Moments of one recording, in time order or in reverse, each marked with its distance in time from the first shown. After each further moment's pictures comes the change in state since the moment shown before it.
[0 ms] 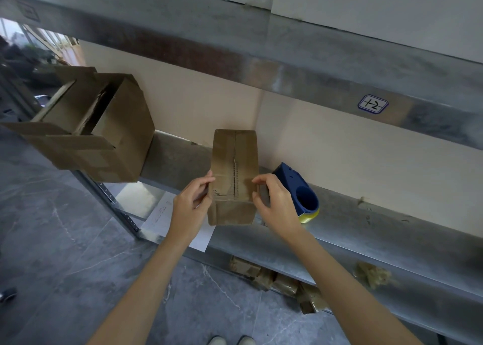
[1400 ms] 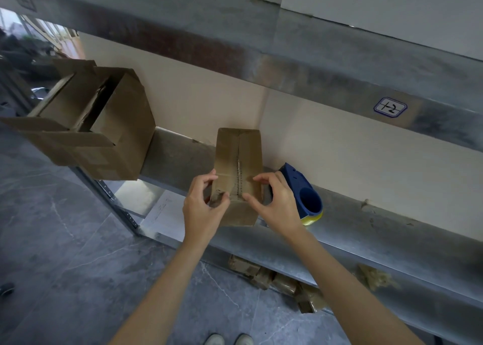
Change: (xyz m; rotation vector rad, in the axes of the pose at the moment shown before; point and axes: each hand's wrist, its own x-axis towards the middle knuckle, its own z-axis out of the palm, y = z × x) left_hand 0.000 -0.002 0.028 0.073 0.219 0.011; right_hand 0.011 0.005 0.007 0.006 0.056 -0.028
